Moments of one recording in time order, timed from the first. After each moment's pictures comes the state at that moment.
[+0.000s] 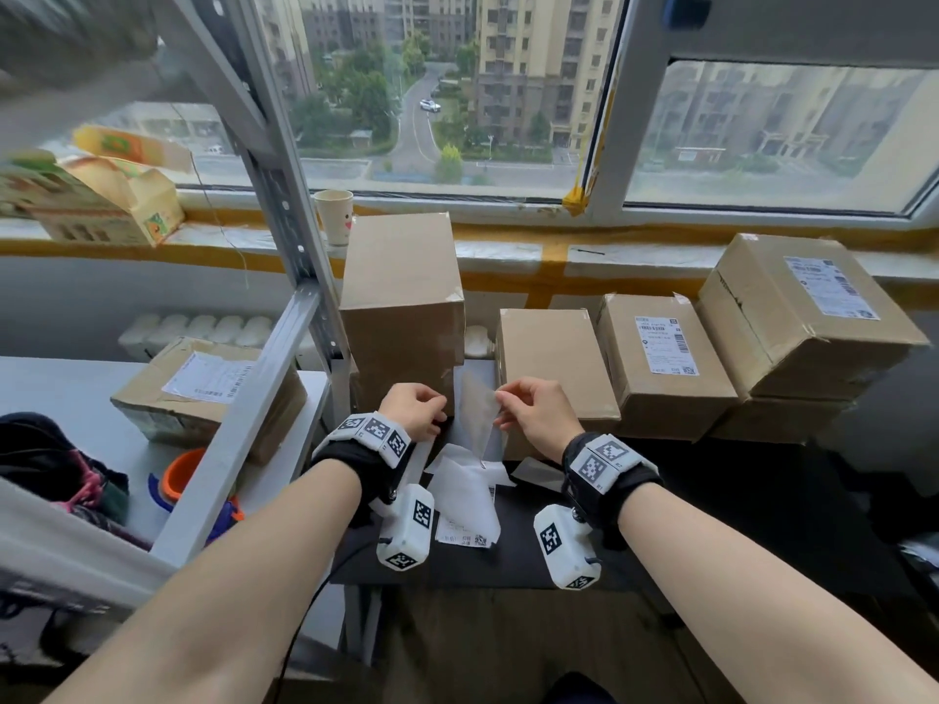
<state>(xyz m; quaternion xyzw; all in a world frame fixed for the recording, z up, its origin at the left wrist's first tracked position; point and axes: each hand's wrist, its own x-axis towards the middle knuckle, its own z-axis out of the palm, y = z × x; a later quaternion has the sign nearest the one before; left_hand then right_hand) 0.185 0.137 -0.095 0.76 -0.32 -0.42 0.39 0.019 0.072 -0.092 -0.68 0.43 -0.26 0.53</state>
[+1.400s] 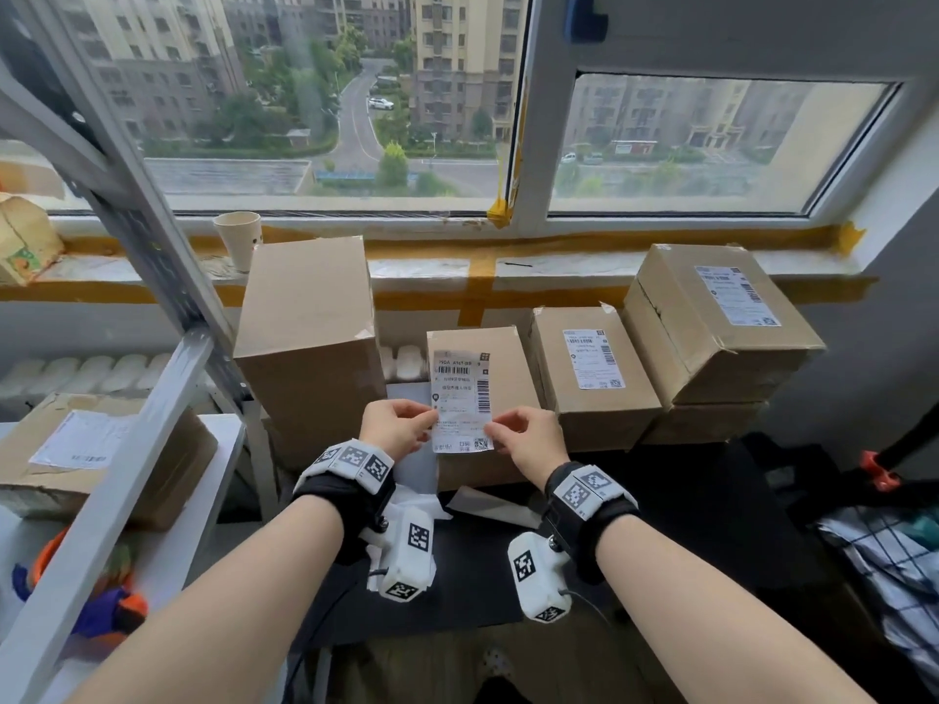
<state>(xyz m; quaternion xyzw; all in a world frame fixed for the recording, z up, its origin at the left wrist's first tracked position) 0.125 0.076 -0.086 0.73 -0.31 -0.42 0.45 -0.045 0.026 -0.100 -0.63 0.55 -0.28 0.47</state>
